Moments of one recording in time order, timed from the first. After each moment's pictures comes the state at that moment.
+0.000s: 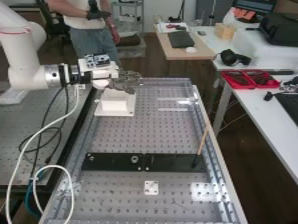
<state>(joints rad) 1.78 -1.69 -2.27 -2.44 -1.74 -0.60</state>
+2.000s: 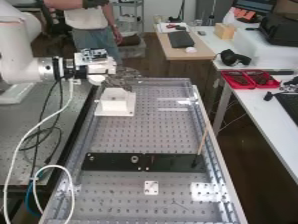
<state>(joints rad) 1.76 -1.60 -2.25 -2.56 -1.70 -0.63</state>
